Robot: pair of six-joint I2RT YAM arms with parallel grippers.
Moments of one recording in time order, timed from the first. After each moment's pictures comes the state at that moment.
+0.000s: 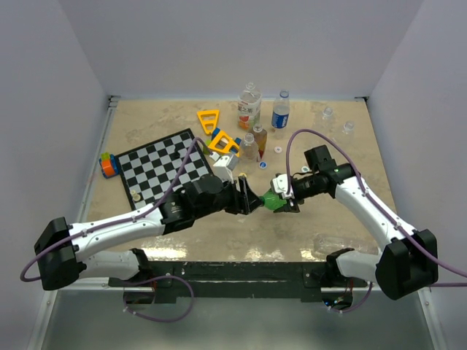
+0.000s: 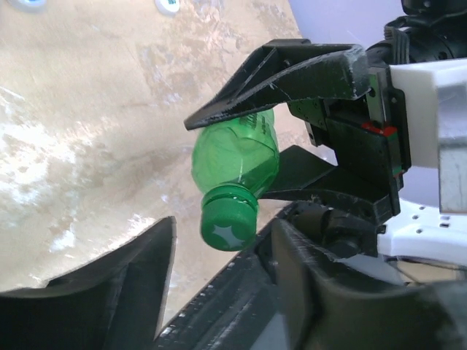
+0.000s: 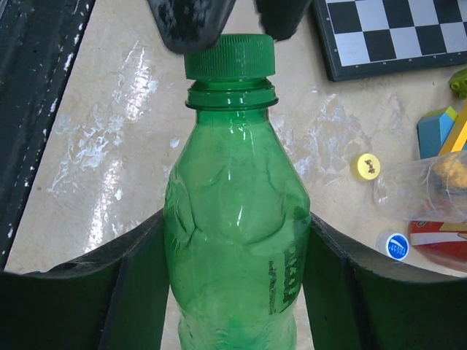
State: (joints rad) left arm -1.06 1.20 0.83 -0.02 -0.08 -0.84; right arm 0.34 1.22 0.91 -0.84 -0.93 -1.36
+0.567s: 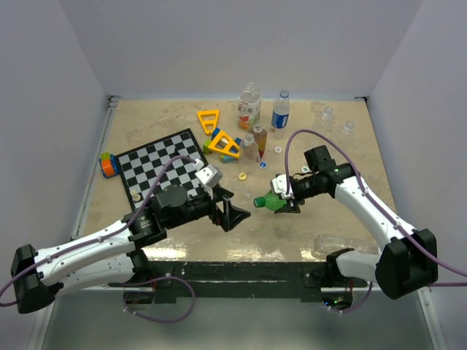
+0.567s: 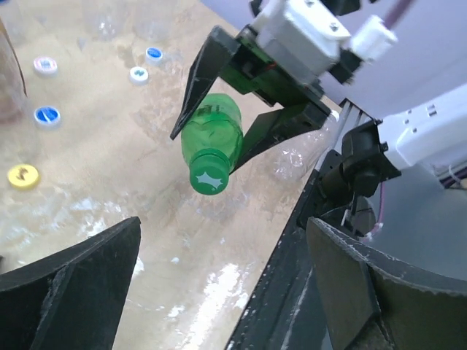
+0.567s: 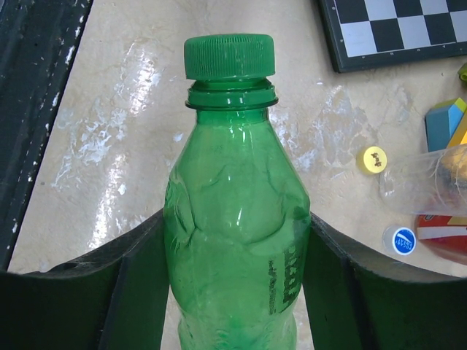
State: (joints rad) left arm -1.03 0.89 0.67 0.04 0.04 -0.44; right arm 0.34 1.22 0.91 -0.86 -0.91 -1.36
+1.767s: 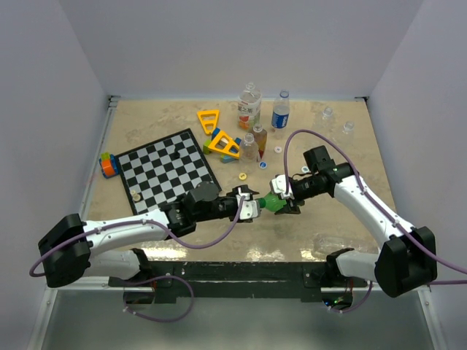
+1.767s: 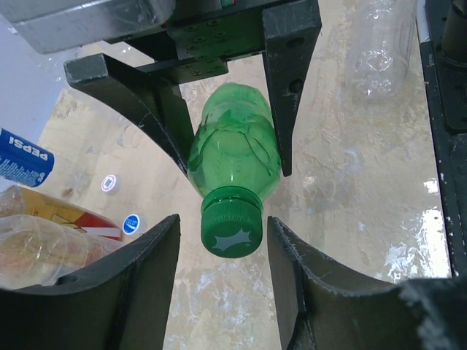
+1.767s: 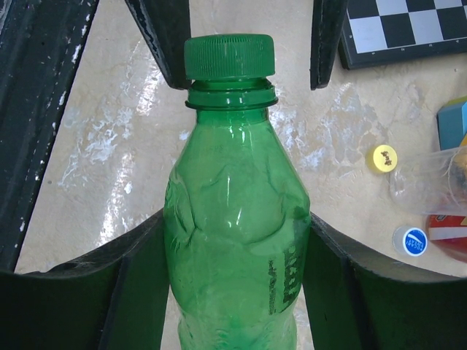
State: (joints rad) left arm -1.05 1.23 0.66 0.34 0.23 0.47; right arm 0.34 1.24 0.91 -0.87 -0.91 -1.37
